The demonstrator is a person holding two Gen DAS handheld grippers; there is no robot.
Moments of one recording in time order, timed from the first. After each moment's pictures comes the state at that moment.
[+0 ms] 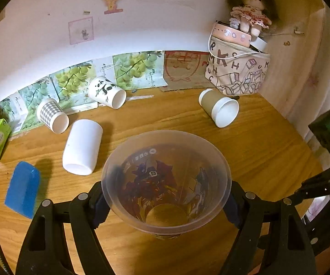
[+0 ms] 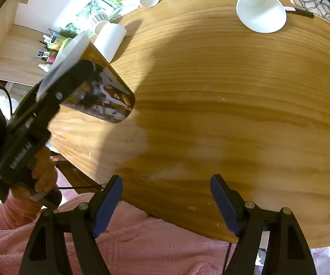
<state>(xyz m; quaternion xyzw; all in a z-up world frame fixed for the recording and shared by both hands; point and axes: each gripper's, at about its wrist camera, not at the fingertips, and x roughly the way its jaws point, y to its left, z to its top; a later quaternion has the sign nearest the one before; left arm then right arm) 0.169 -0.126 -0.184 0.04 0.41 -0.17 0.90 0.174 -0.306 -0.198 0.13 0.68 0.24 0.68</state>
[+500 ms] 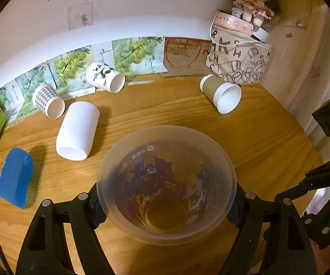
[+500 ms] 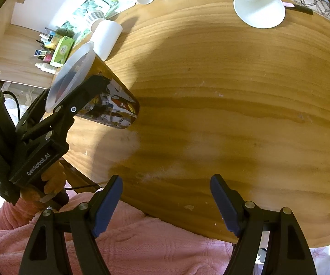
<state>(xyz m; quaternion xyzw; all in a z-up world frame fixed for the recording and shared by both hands) 0.164 -0.124 -0.203 0.04 0.43 -0.18 0.88 0.175 -0.301 -0.205 0.12 0.69 0.23 0.67</state>
